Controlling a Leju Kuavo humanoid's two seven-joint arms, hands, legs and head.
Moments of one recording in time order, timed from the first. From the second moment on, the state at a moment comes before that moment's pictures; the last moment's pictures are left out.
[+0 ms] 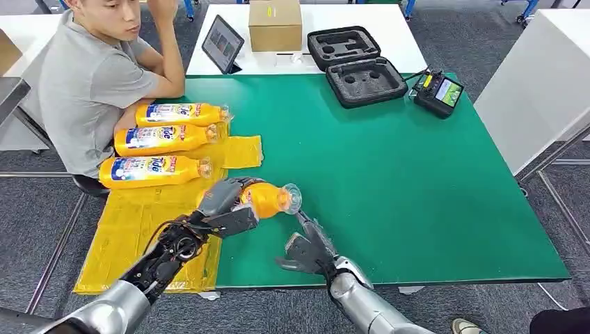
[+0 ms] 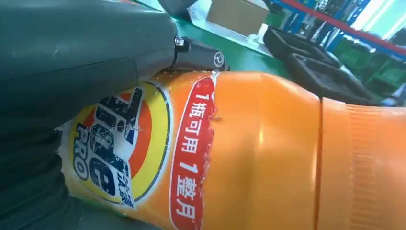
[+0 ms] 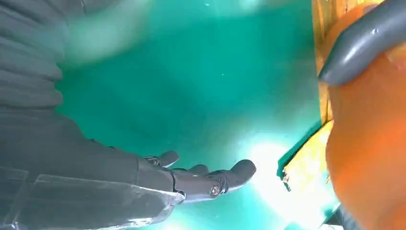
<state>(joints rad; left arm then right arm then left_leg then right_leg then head) -0.56 -0.04 -0.50 -0.77 -0.48 0.17 -0.53 -0.44 0.17 0.36 -0.46 0.28 -0.32 -0.70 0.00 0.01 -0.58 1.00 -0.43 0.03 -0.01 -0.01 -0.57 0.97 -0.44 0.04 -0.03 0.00</state>
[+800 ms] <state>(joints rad) -0.57 0.08 -0.52 -0.82 -0.71 0.19 -0.36 -0.43 0.15 0.35 -0.46 0.25 -0.31 -0.70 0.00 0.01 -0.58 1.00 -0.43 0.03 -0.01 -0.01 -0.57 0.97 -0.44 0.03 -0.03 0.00</state>
